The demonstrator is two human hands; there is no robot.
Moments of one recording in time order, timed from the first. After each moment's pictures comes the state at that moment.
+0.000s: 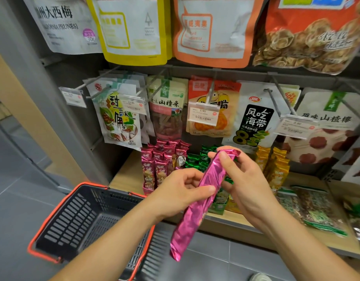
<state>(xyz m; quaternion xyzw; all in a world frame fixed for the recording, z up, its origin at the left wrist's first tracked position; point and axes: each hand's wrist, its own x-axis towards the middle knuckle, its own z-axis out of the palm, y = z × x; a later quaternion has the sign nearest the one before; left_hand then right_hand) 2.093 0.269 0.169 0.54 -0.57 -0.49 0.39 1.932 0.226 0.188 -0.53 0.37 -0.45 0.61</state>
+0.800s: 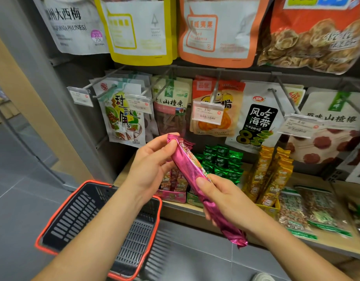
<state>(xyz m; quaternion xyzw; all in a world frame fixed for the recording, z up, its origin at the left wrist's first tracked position) 2.130 0.262 0.192 0.44 -0.35 -0.51 0.66 1.937 0.244 0.171 -0.69 0.34 -0.20 0.61</state>
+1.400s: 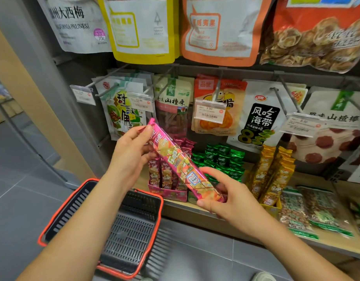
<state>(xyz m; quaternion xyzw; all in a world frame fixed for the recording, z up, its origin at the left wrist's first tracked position) 2.171 0.256 0.194 0.53 -0.32 -0.41 0.67 1.927 0.245 0.167 -0.77 0.39 -0.21 0.46</state>
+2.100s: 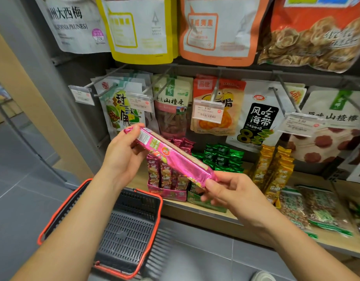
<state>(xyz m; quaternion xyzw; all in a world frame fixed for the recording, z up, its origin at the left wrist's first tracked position) 2.185 0.252 0.192 0.48 -0.24 -0.45 0.71 1.925 0.243 0.178 -0.61 0.31 -0.29 0.67</state>
